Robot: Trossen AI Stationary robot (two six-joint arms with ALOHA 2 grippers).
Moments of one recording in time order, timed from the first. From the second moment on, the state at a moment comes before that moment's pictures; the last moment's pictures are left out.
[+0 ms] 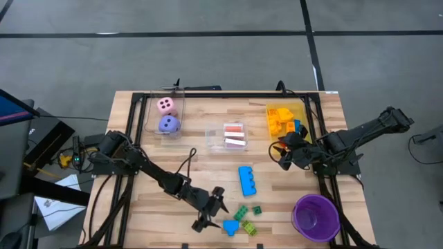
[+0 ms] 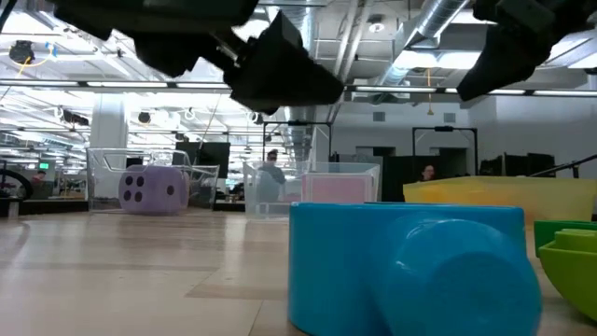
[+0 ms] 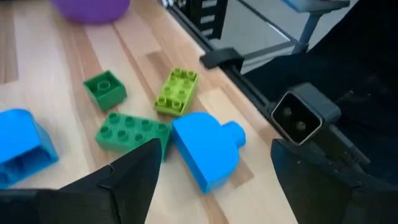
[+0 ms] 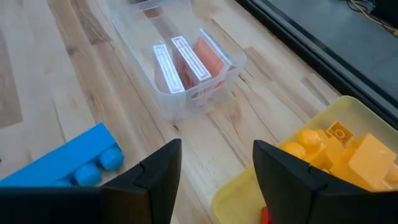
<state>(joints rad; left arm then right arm) -0.49 1.89 0.99 0.39 0.05 -0.03 0.38 0.90 0.71 -0.75 0.73 0.64</state>
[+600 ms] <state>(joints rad) -0.48 2.00 1.06 0.45 0.09 -0.01 0.39 0.90 0.71 -0.75 0.71 0.66</state>
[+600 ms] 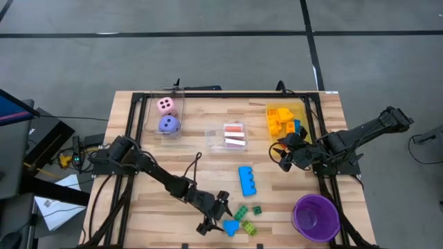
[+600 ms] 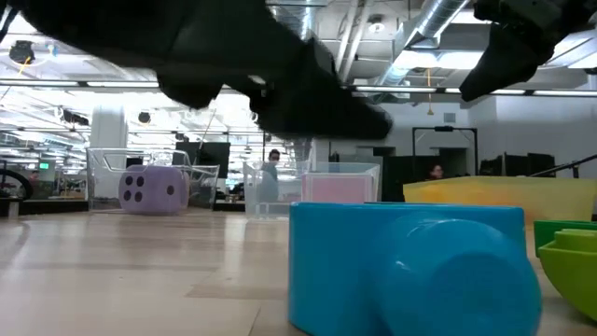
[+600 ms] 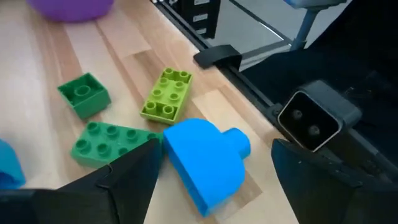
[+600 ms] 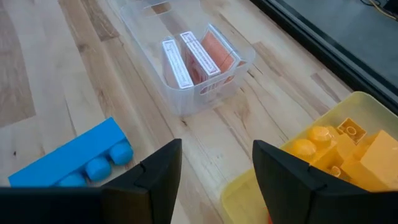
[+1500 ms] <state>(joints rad) -0.42 2.10 1.14 0.29 0.03 -0.03 0.39 0.90 0.71 -0.75 0.70 0.67</state>
